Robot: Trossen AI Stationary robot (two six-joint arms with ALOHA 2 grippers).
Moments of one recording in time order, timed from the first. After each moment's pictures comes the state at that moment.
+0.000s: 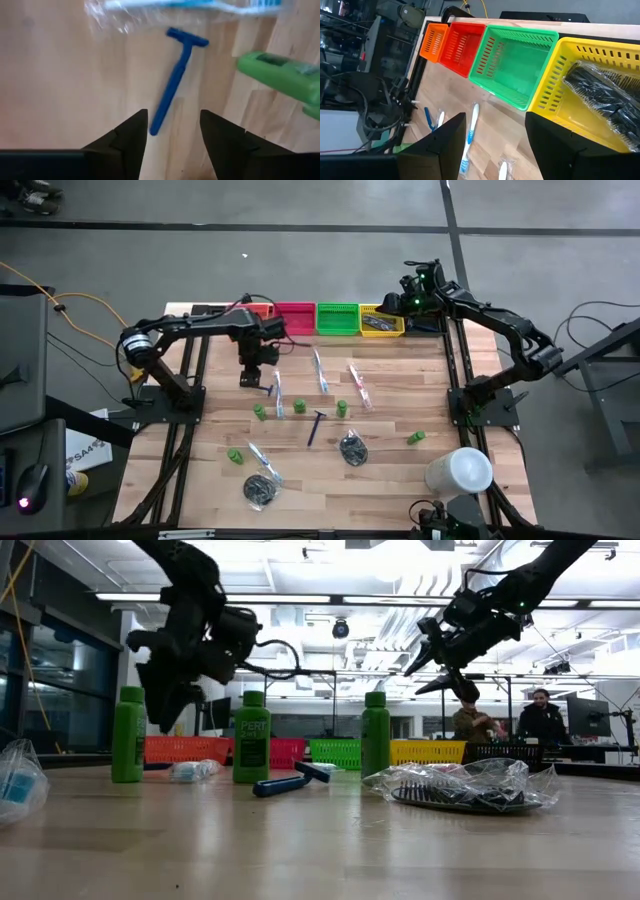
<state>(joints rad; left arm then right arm) 0.50 1.60 1.10 -1.15 0.19 0.41 -1.02 1.44 0.93 -0.20 -0.66 0.57</state>
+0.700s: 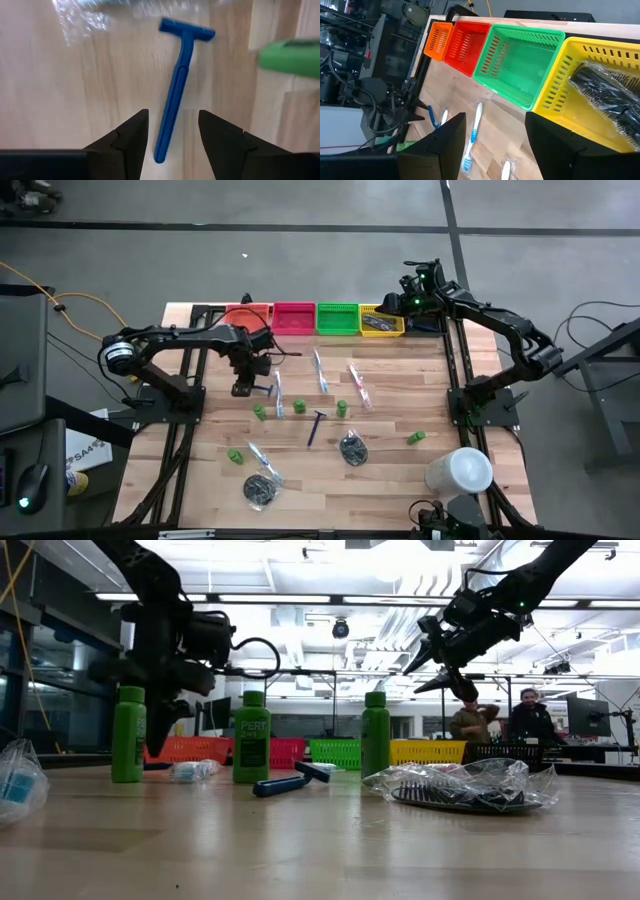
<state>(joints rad) 0.48 1.45 0.81 -0.84 0.19 0.52 -1.02 1.44 0.93 -0.20 -0.69 0.57</state>
